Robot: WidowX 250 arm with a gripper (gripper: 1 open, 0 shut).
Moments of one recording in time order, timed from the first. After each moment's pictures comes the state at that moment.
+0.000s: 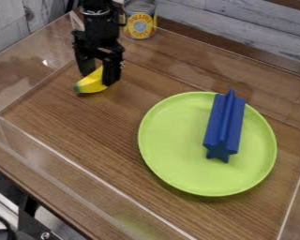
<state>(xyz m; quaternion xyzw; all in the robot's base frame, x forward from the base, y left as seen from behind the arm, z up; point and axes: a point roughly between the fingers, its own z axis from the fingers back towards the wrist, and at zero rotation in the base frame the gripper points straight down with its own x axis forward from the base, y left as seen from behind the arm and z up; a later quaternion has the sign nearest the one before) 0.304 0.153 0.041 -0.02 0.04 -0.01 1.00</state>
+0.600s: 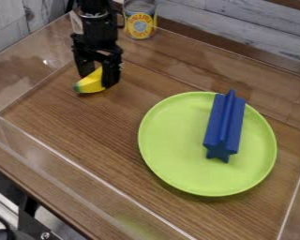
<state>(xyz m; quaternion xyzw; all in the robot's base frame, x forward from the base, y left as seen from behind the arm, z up) 0.303 0.153 0.037 -0.03 0.05 -0.01 1.00</state>
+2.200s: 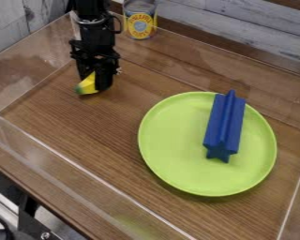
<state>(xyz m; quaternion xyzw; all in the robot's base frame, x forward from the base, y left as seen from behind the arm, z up) 0.296 0.154 0.028 -0.05 0.06 -0.01 1.00</state>
